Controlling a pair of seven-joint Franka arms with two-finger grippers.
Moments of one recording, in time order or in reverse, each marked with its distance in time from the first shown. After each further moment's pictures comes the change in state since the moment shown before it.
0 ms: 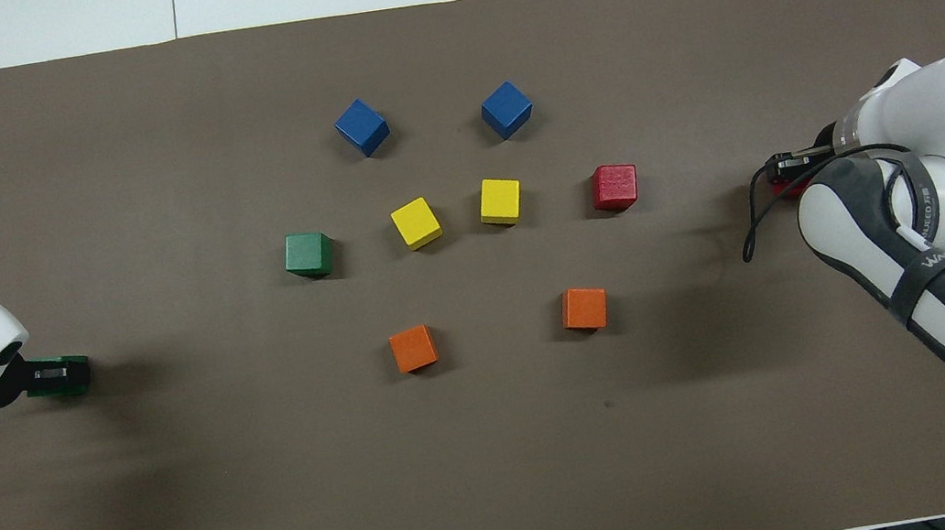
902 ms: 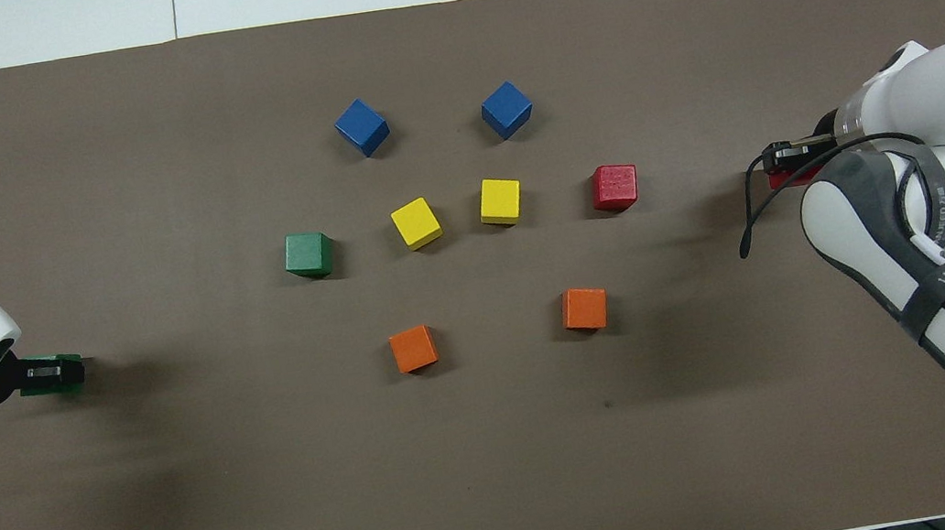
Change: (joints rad) left arm -0.009 -0.023 0.000 0.016 0.000 -0.047 -0.007; right arm 0.034 -0.066 0.002 0.021 0.000 -0.072 0.051
